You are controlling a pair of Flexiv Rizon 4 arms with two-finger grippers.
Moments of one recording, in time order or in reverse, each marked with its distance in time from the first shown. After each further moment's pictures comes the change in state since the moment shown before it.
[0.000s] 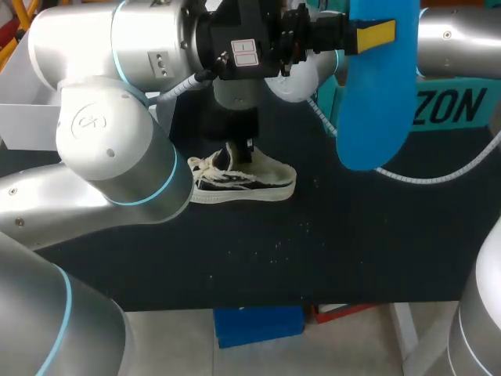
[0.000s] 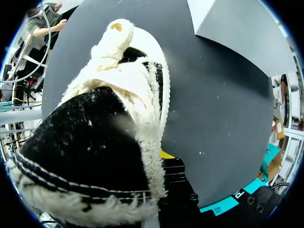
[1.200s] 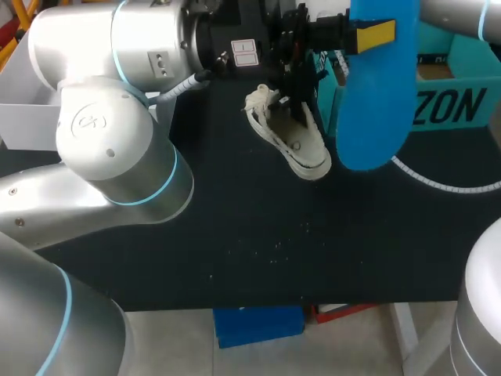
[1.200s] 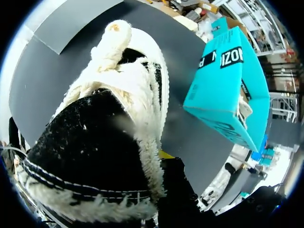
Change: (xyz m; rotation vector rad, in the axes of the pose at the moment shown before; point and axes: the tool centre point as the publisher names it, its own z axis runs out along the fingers) left arm 0.000 0.000 0.000 0.000 0.000 0.000; right arm -0.008 -0.128 -0.098 0.156 -0.172 1.111
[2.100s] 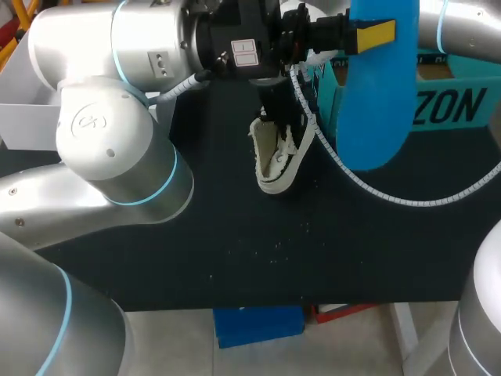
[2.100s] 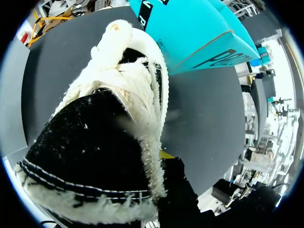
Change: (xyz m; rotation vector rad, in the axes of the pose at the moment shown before) left arm 0.000 0.000 0.000 0.000 0.000 0.000; right arm 0.036 0.014 0.055 0.110 -0.036 0.755
